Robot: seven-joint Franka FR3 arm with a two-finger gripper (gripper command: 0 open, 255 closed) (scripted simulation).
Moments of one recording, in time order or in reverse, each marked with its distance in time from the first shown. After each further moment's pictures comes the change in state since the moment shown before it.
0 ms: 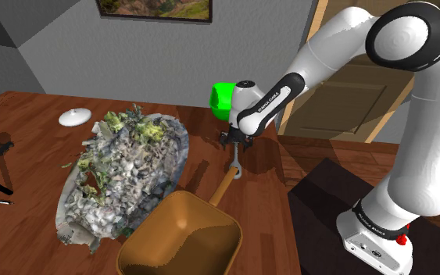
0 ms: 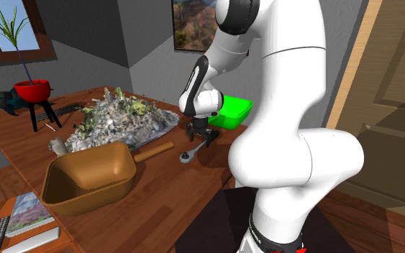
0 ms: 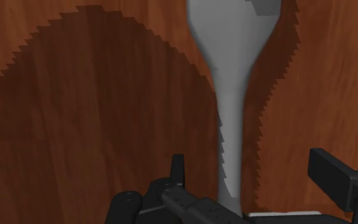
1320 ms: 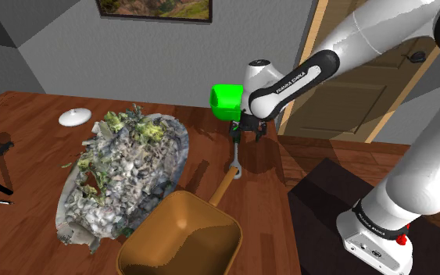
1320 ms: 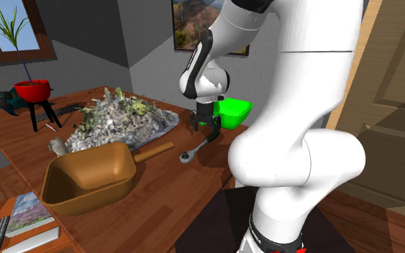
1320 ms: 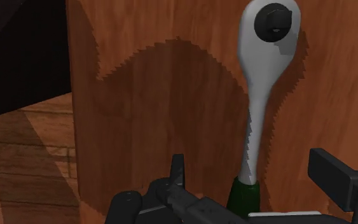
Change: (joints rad) arm -0.046 -0.294 0.043 -0.140 0.092 -0.174 -0.161
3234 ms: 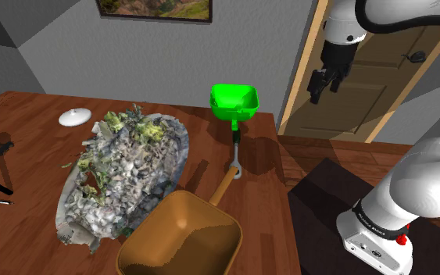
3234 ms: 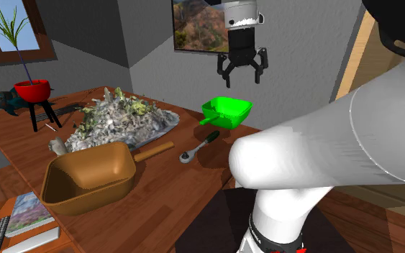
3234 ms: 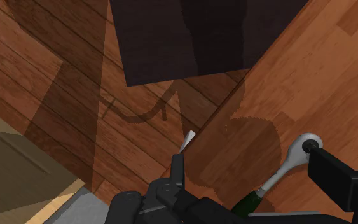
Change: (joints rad) arm 0.082 -0.893 -0.185 -0.050 -0.022 -0.900 -0.732
